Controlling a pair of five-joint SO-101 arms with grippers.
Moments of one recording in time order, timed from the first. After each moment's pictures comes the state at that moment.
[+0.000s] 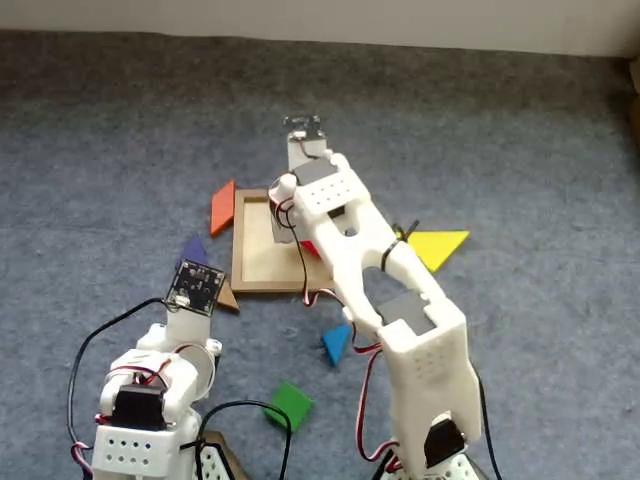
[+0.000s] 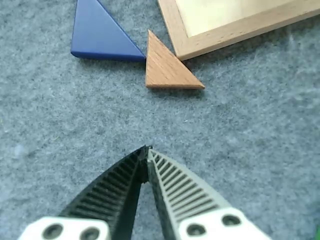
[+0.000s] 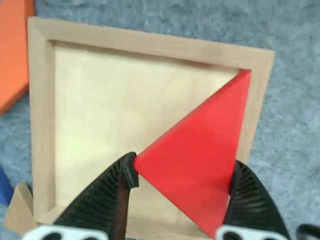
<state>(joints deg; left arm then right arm) -0.5 -102.4 96.0 74.6 -5.6 -32.2 30.2 -14.4 68.6 -15.2</state>
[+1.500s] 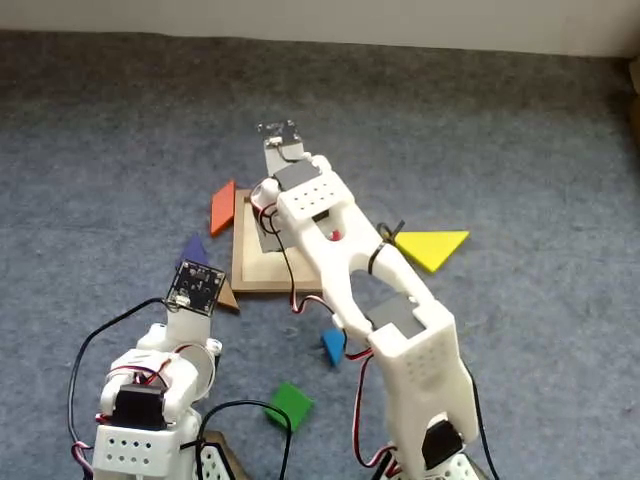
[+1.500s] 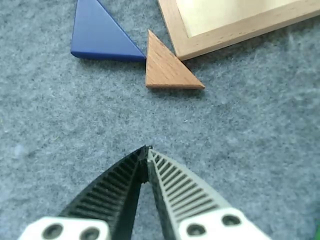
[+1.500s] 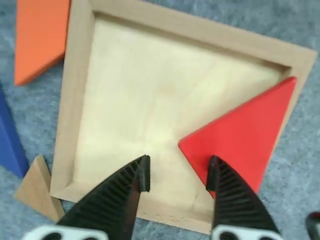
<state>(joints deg) -0.5 -102.4 96.0 74.6 -5.6 -35.7 32.4 -17.6 72.7 -11.6</state>
